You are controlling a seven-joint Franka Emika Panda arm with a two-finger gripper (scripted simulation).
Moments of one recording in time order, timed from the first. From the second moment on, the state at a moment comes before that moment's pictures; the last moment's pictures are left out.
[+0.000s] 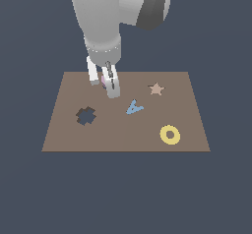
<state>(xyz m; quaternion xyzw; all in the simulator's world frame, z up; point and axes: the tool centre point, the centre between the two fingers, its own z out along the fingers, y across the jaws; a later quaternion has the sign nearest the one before) -0.089 -0.057 0.040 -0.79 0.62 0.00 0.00</state>
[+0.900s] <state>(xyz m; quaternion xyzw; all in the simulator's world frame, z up) -0.088 -0.056 0.030 -0.79 0.62 0.00 0.00</state>
